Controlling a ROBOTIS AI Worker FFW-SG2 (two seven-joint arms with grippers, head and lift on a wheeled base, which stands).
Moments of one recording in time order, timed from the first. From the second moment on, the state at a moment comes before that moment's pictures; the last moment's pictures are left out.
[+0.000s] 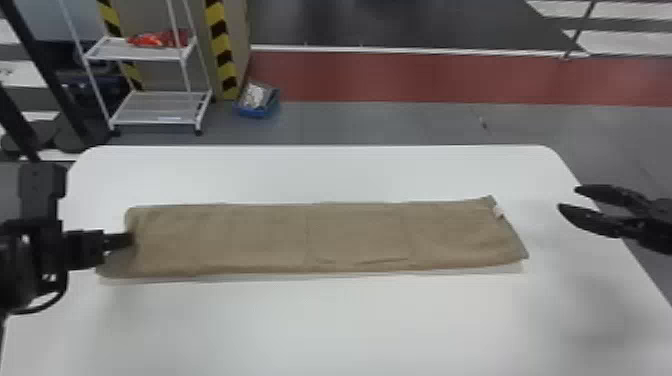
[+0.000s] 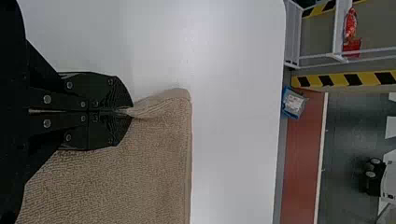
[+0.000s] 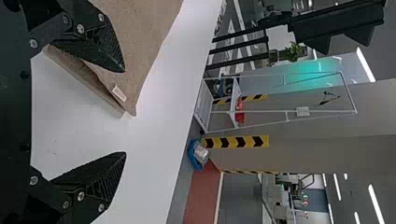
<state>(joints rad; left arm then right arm) -0.15 0.23 0.28 -1.69 -0.09 1.12 -0.45 -0.42 -0.42 -0.51 -0.90 0.13 0.07 1.36</state>
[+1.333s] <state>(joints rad) -0.31 0.09 0.24 -1.88 0.53 1.43 -0.26 -0.34 -0.05 -0.13 -1.03 0.20 0.07 1.33</state>
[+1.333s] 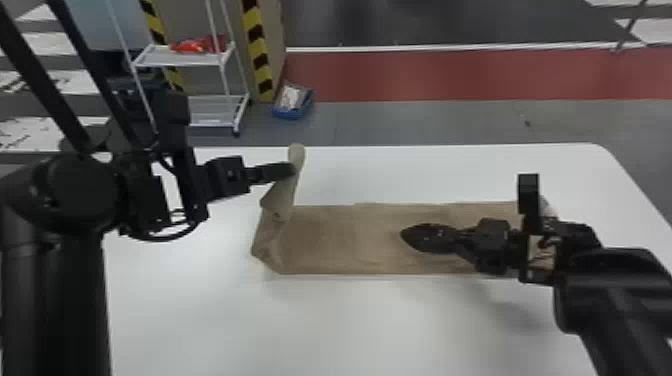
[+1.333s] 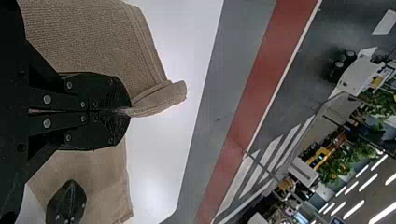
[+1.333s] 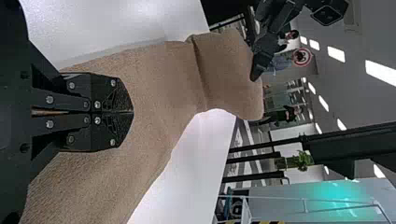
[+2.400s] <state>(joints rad) -0.34 0.10 0.23 -1.84 0.85 1.48 -0.25 -0.42 0.00 -0.03 -0.94 0.24 0.10 1.24</state>
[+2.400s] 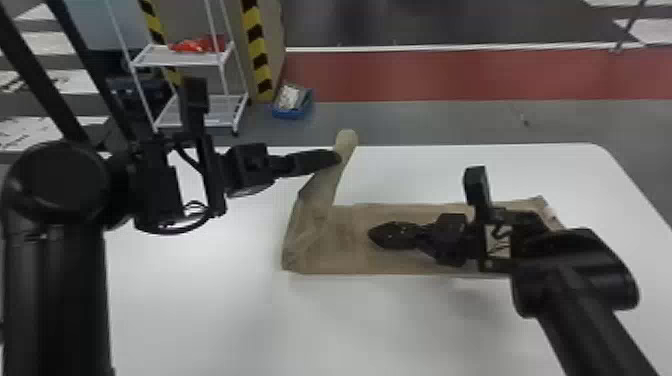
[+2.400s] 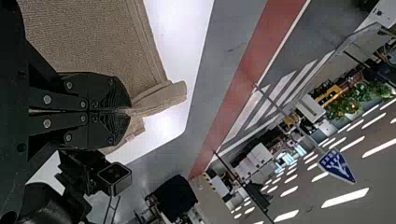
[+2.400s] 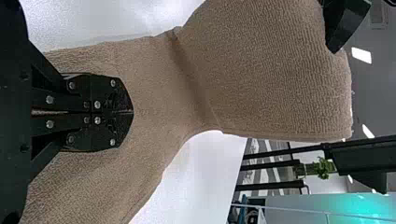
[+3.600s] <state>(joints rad) -0.23 0.08 -0.16 -1.82 0.73 0.88 -0.05 -0.24 -0.14 -0.54 -1.36 -0.02 0.32 1.34</state>
